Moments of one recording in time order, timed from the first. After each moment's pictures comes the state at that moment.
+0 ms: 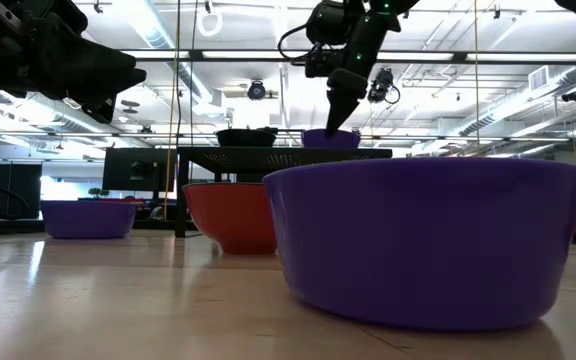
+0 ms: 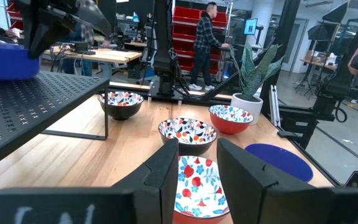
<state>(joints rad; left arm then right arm) -0.35 0.62 0.02 0.63 -0.36 -0.14 -0.41 1.84 1.73 -1.00 0.08 -0.38</state>
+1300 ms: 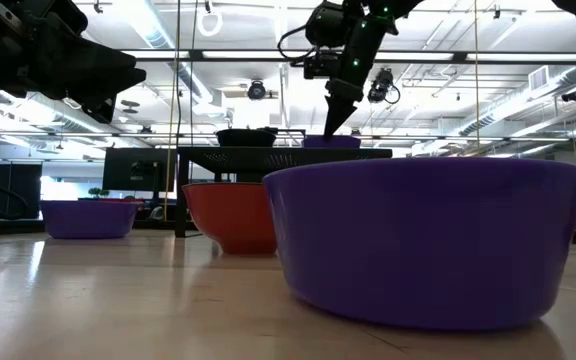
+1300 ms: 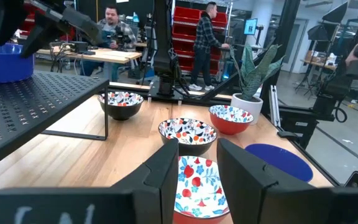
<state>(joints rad) -0.35 0.62 0.02 0.63 -0.36 -0.14 -0.41 1.84 1.73 -0.93 0.17 -0.43</state>
